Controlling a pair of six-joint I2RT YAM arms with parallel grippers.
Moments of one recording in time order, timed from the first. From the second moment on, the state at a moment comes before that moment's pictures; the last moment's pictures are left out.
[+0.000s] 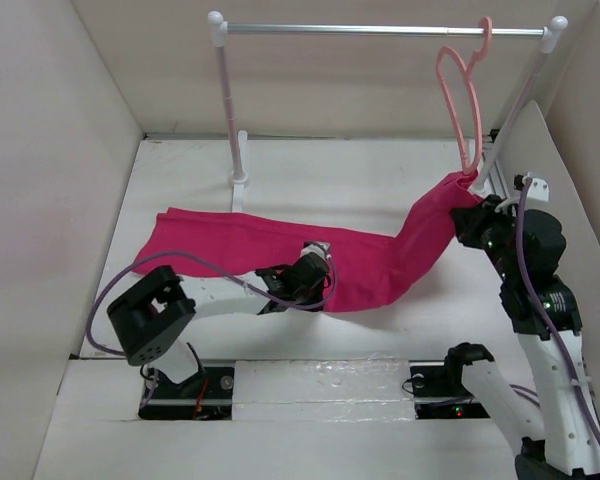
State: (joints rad) left arm -1.01 1.49 0.77 -0.17 -0.12 -0.71; right arm 0.10 0.65 1.00 -0.55 0.01 0.39
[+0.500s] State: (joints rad) left arm -1.14 1.85 1.05 -0.06 -0.08 -0.78; right arm 0.44 0.98 1.37 -0.47 -0.02 0.29
